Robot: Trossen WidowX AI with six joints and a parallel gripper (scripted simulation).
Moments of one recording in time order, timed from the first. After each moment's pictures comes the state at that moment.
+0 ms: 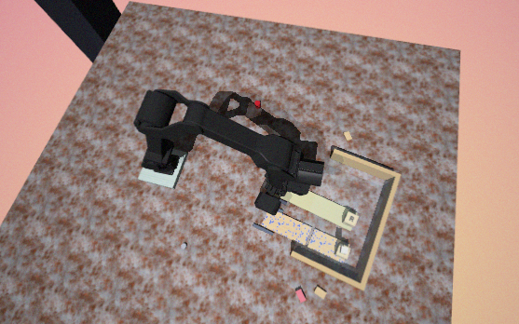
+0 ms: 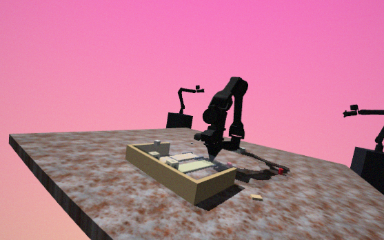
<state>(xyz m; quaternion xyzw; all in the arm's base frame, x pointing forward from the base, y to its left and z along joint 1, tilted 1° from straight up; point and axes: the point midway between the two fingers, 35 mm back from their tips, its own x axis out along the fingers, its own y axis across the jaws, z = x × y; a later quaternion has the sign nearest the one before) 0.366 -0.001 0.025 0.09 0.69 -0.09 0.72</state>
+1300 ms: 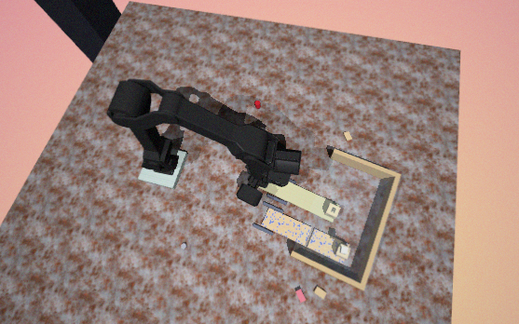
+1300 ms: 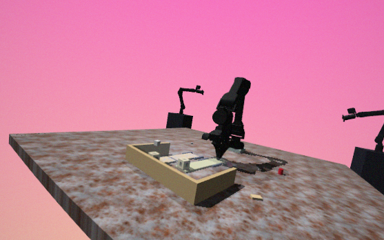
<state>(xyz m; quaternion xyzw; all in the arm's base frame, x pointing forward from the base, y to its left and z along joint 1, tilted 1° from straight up) 0.313 0.012 0.023 0.09 0.69 -0.09 0.72</state>
